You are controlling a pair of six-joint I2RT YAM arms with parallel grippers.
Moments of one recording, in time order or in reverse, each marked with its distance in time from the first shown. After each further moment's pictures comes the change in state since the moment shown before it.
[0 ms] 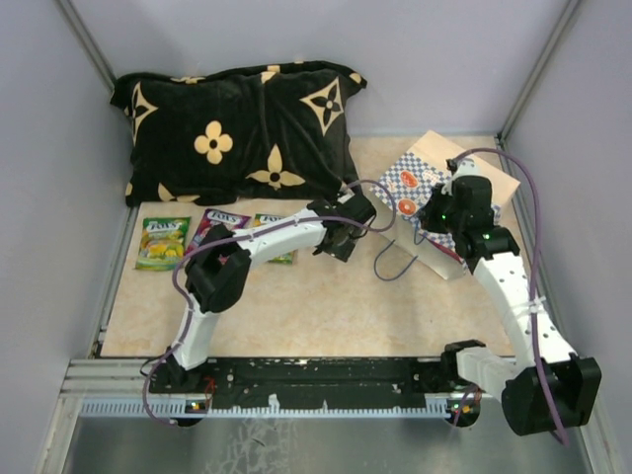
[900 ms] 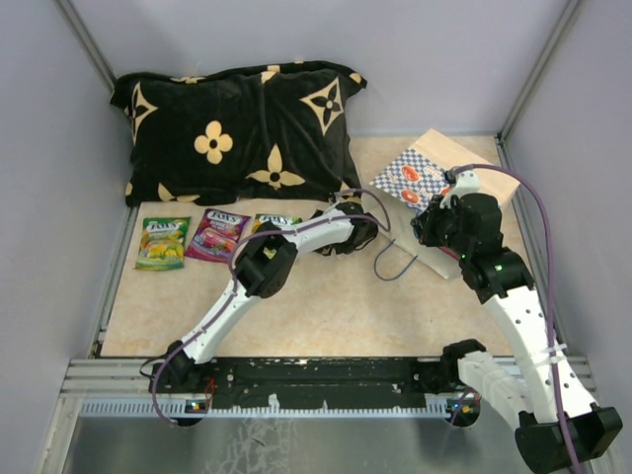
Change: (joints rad) left arm 0.031 0.437 0.408 -0.547 -0.537 -0.311; right arm 0.113 -0.206 -0.017 -0.069 -0.007 -0.023
